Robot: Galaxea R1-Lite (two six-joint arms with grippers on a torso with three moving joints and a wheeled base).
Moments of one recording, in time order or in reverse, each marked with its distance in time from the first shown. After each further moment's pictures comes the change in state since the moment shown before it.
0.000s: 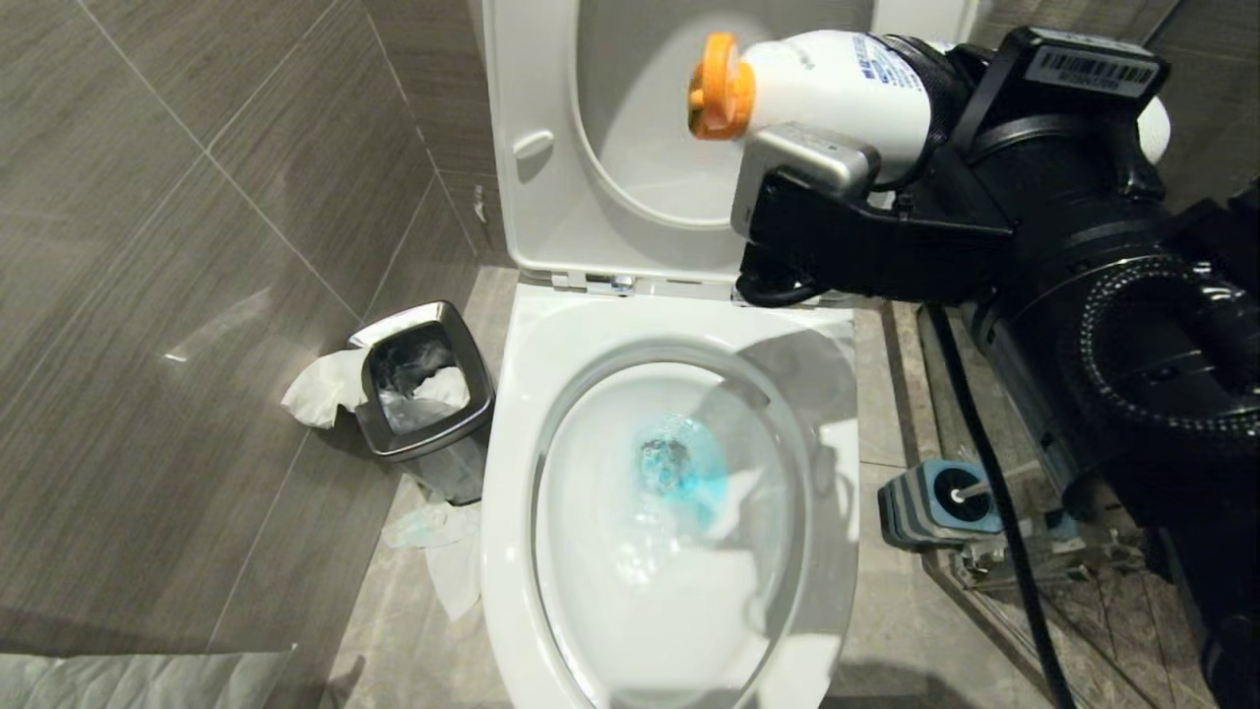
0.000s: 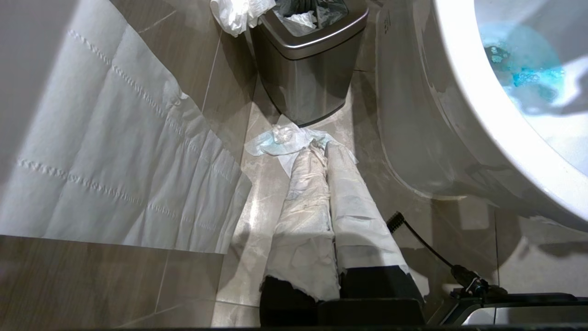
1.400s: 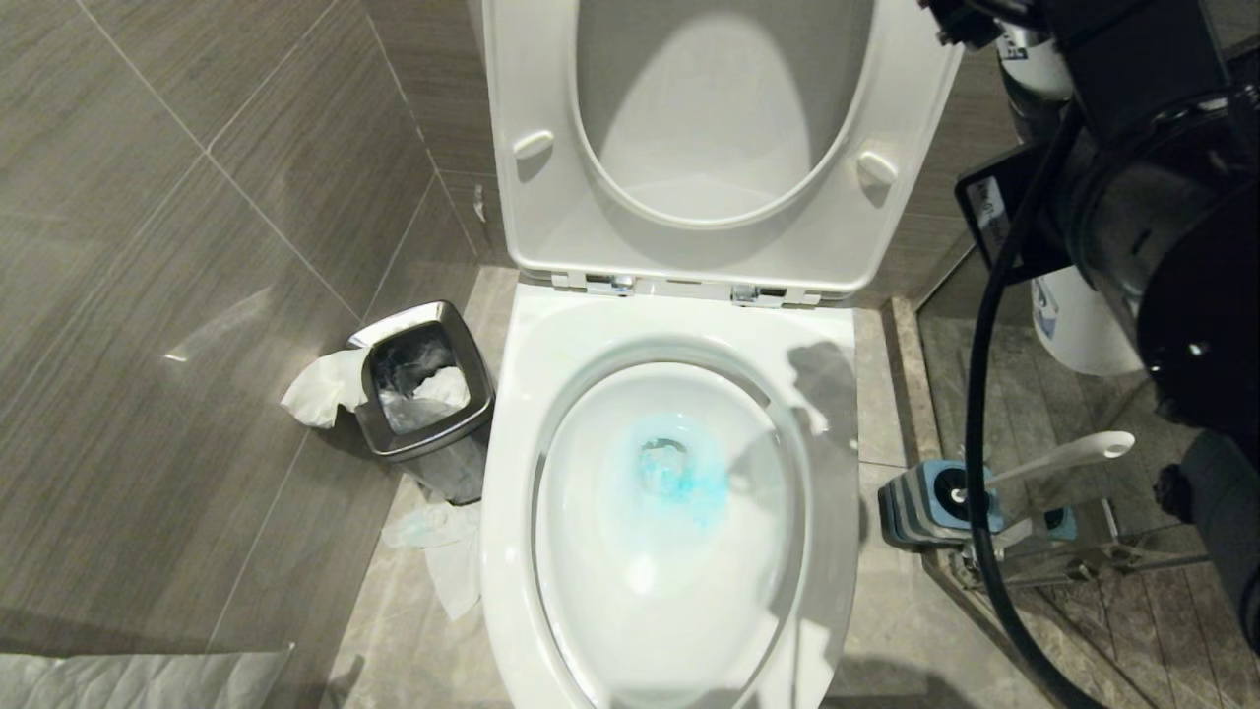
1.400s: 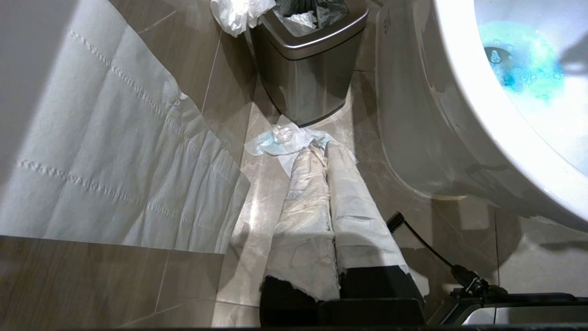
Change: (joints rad) left arm 0.000 0.000 0.000 0.000 0.000 0.001; right arm 0.015 -0.004 -0.137 -0.094 -0.483 0.512
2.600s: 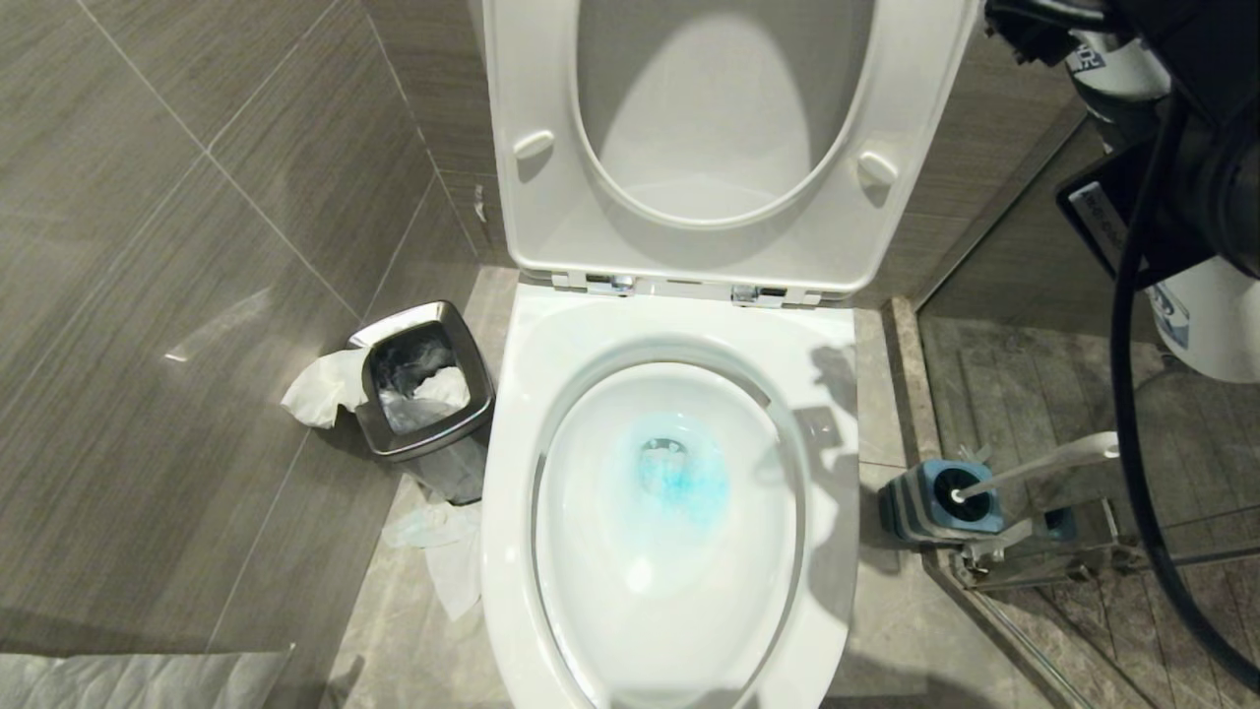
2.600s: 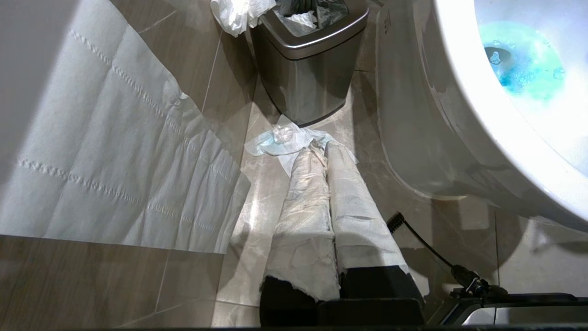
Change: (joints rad) left arm 0.000 0.000 0.000 0.000 0.000 0.000; right arm -0.034 -0.122 0.011 0.305 -0.064 -0.030
